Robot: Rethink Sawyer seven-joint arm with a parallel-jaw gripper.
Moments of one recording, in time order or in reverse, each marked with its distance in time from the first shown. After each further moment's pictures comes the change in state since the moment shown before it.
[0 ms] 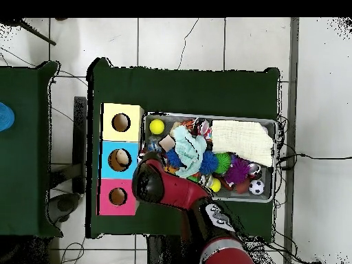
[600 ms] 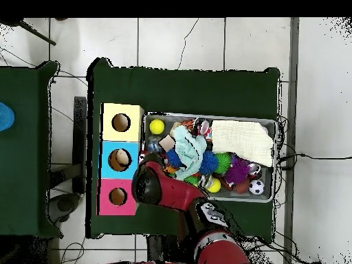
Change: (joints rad) arm 0.030 0.056 -0.029 -0.009 0.000 -0.106 0.001
